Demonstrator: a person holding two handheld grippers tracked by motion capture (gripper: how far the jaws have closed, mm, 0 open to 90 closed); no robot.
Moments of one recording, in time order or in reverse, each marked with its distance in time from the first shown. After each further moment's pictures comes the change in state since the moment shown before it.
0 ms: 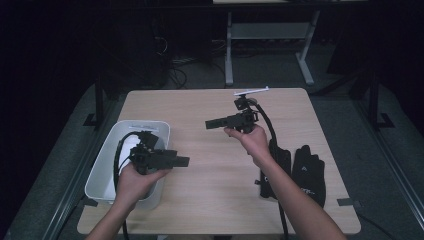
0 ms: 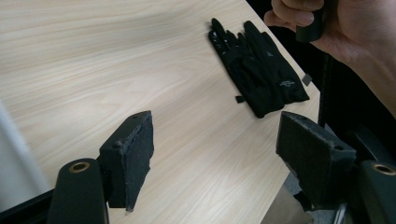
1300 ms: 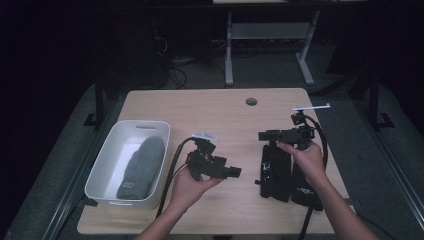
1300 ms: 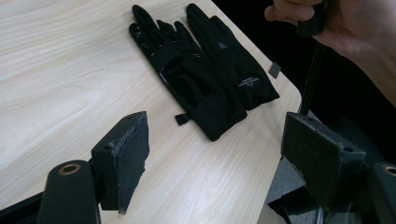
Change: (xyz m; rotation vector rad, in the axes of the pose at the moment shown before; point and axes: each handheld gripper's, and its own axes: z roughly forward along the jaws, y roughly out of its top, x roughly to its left) left arm -0.061 0.010 0.111 0.060 -0.126 0.104; right arm -0.046 -0.067 -0.123 -0.077 -0.168 0.054
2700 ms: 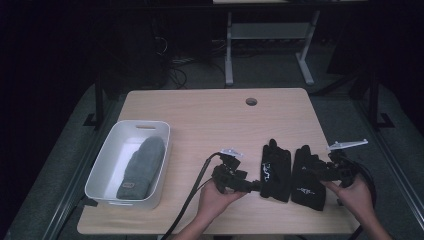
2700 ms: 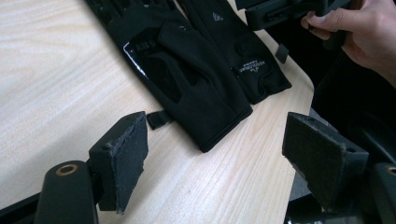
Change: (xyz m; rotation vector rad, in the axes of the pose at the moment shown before) left arm -0.005 -0.023 0.078 0.028 -0.030 -0.007; right arm -0.065 -0.102 -0.074 0.168 -0.388 -0.114
